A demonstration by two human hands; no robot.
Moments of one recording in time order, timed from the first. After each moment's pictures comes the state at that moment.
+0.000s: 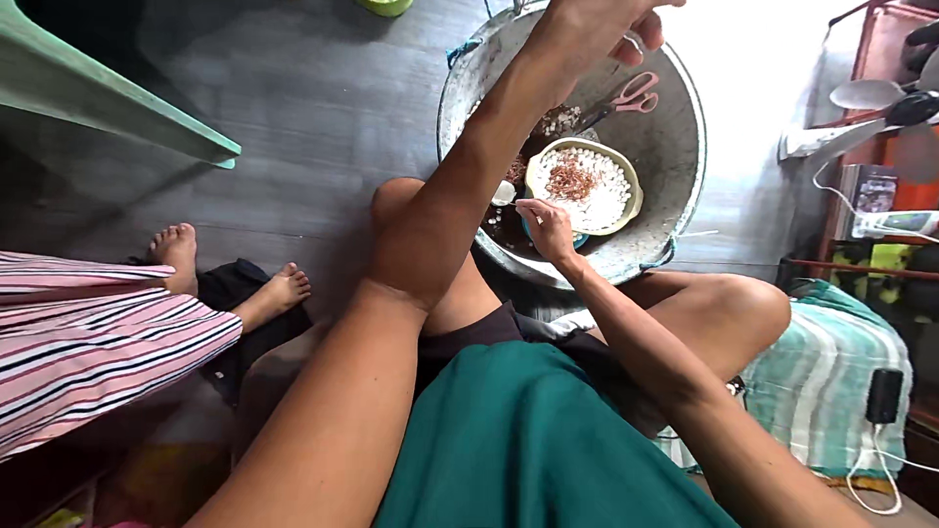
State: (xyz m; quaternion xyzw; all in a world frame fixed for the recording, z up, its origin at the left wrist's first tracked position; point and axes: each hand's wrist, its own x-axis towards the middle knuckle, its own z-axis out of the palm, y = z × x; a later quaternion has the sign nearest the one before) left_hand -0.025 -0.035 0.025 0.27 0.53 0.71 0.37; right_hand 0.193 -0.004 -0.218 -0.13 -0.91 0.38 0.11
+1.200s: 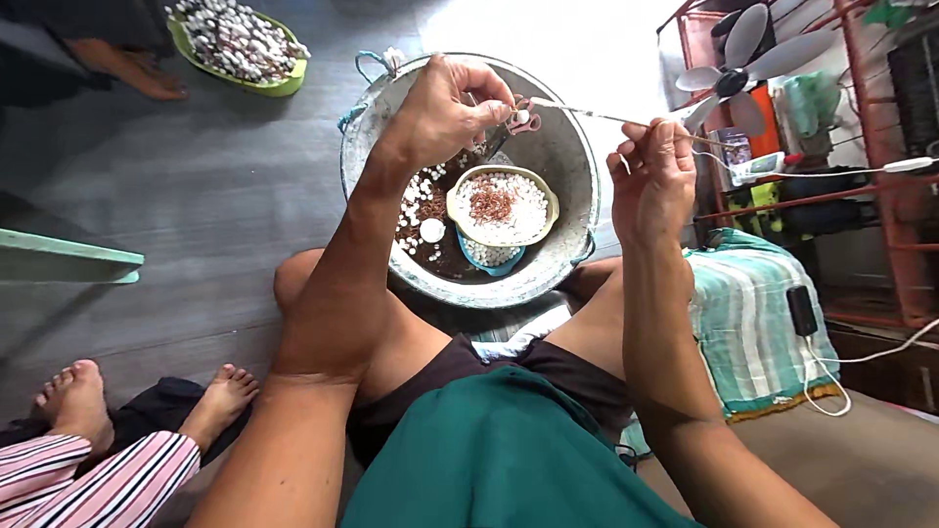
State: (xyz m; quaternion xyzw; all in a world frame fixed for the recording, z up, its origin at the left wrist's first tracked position) left_hand -0.014 -0.035 0.015 0.50 0.62 0.52 0.31; right_hand 0.246 0.108 0.006 -0.26 -0.53 0.69 0.42
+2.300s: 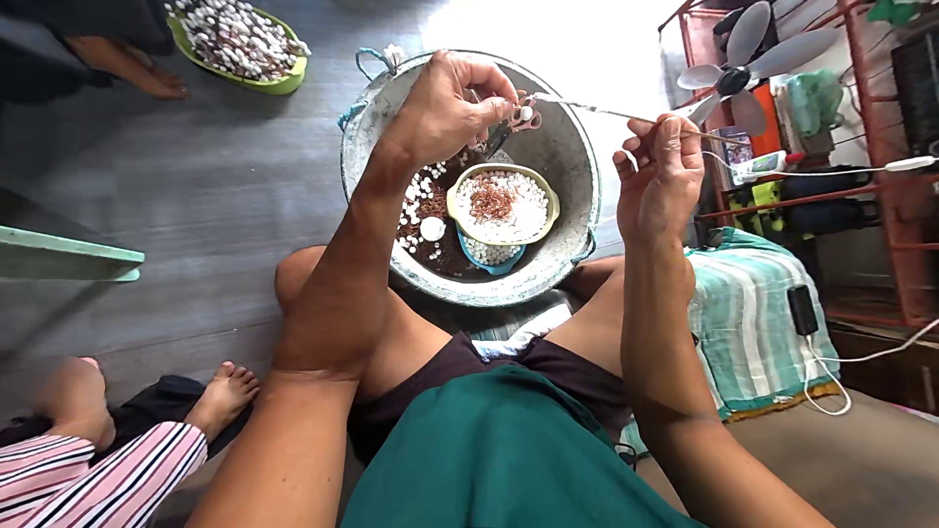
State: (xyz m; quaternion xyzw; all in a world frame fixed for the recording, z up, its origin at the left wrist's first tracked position) left_hand -0.012 -0.032 0.012 0.50 0.61 0.53 0.31; right_hand 0.242 0.118 0.005 -0.27 -0.55 0.65 0.45
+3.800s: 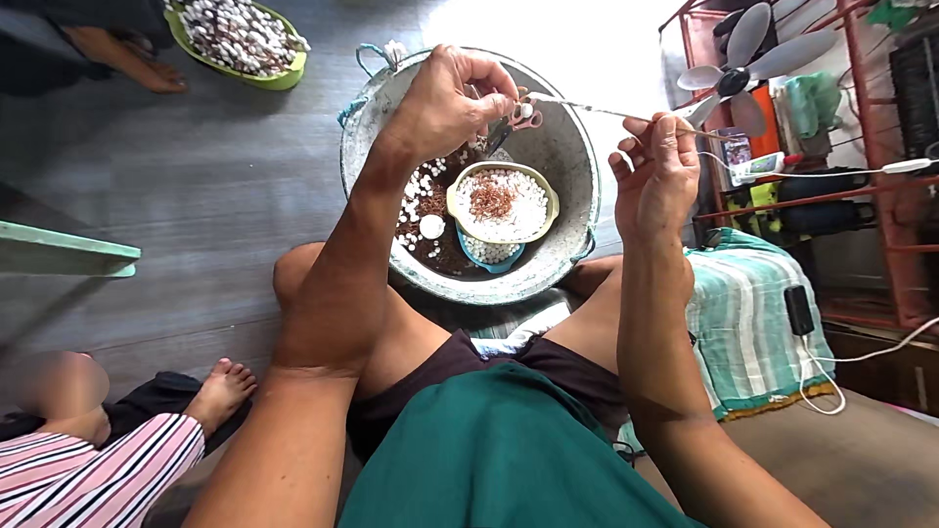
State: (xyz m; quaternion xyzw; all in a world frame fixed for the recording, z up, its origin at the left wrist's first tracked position) left_hand -0.014 -0.032 0.011 0.49 0.62 0.53 0.31; right_hand 0.241 0.116 0.006 -0.29 -0.54 0.66 0.43
